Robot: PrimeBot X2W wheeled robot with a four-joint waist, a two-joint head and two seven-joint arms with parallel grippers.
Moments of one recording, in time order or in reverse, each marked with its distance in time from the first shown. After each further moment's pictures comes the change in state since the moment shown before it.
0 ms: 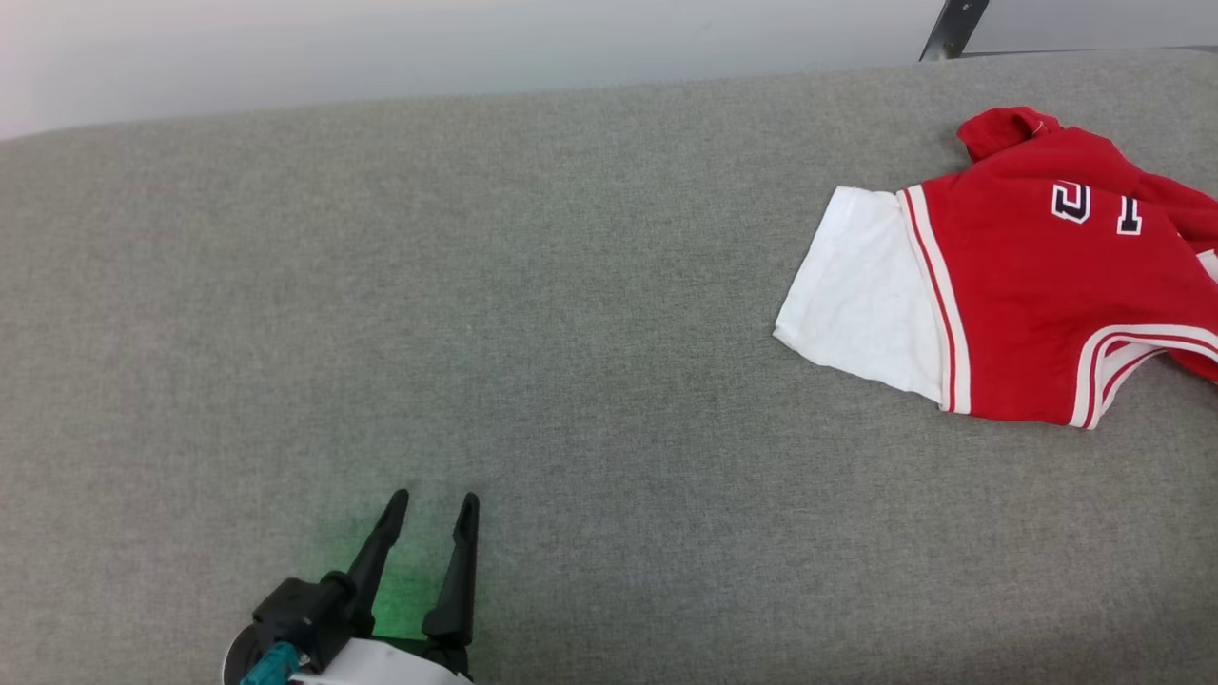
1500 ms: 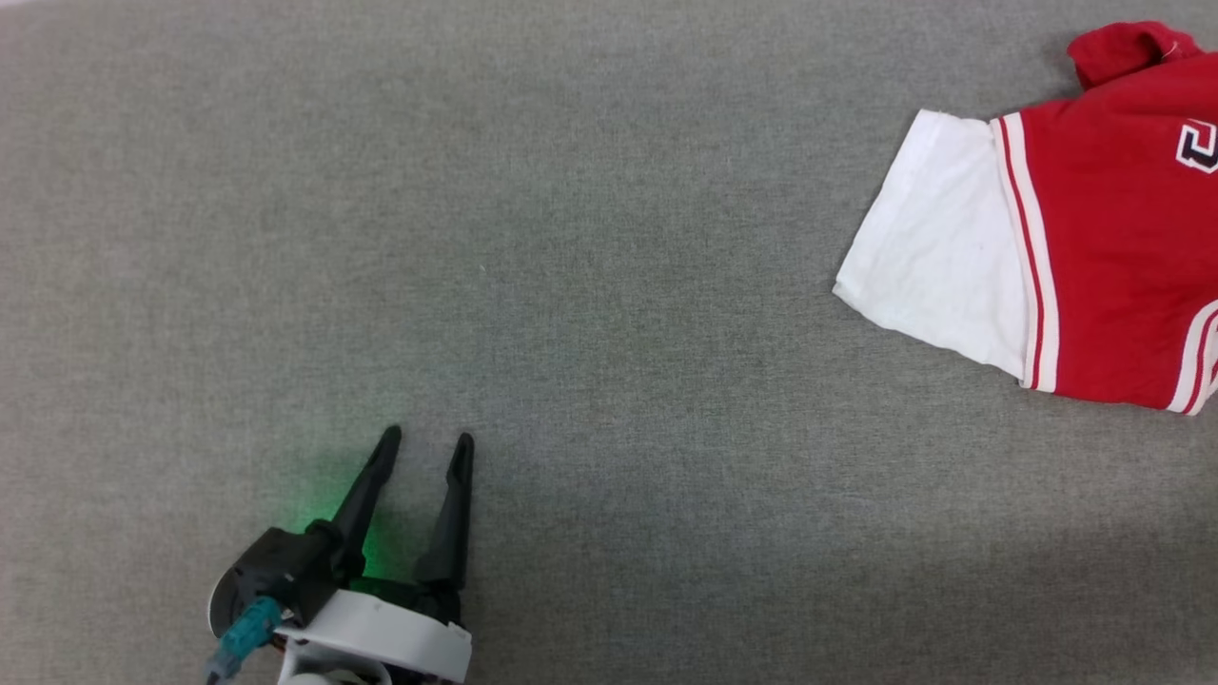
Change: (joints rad) left arm -0.077 0.028 -0.010 -0.031 -0.009 0.000 0.000; right arm -0.137 -0.044 0.016 -0.074 -0.086 0.000 0.369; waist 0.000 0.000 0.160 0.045
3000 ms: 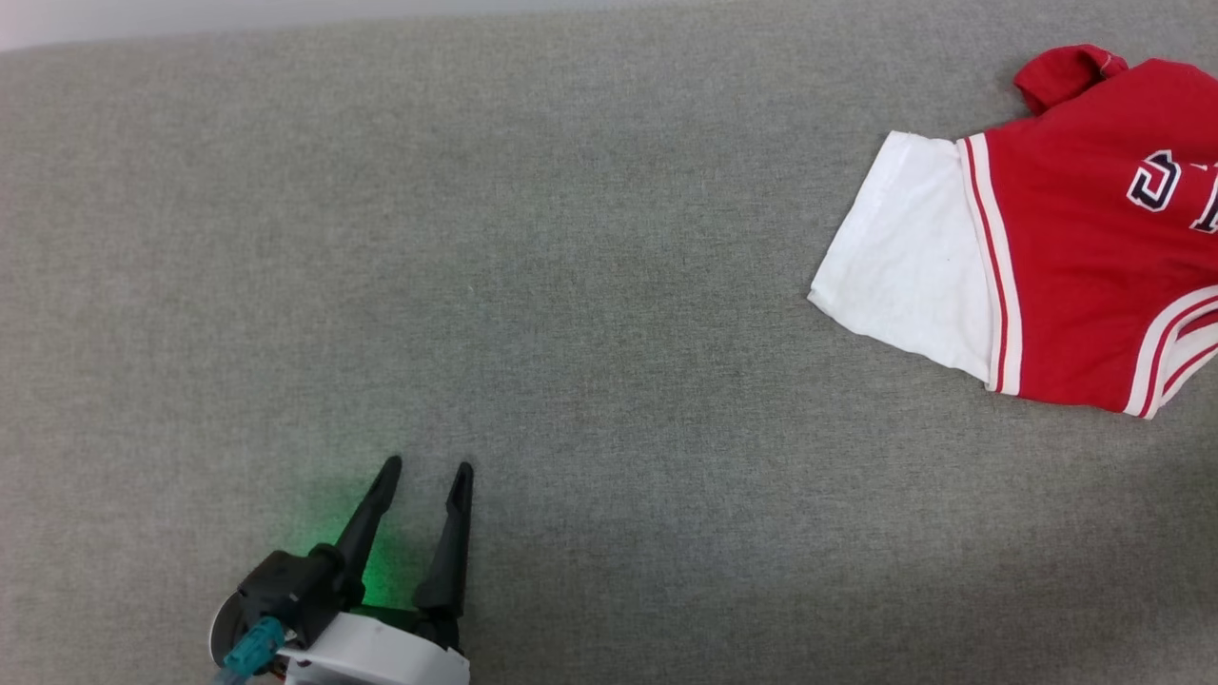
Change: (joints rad) left arm 0.037 0.012 -0.009 0.008 -0.011 -0.003 0.000; right arm -0.075 0.229 -0.504 0.409 0.191 0.000 -0.457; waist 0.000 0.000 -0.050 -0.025
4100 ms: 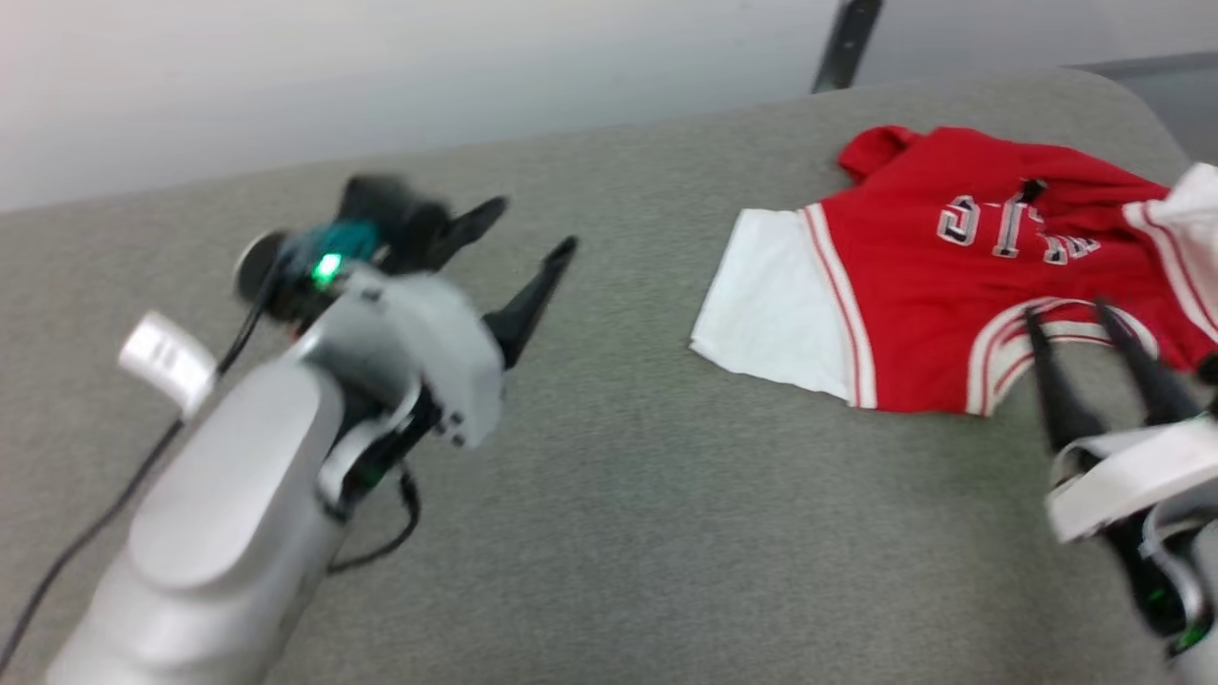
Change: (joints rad) left arm -0.631 0.278 -0.373 0.006 -0.266 0.001 0.504; right arm 0.559 0.160 0.400 -0.869 -0.263 0.000 -0.254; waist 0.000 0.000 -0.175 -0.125
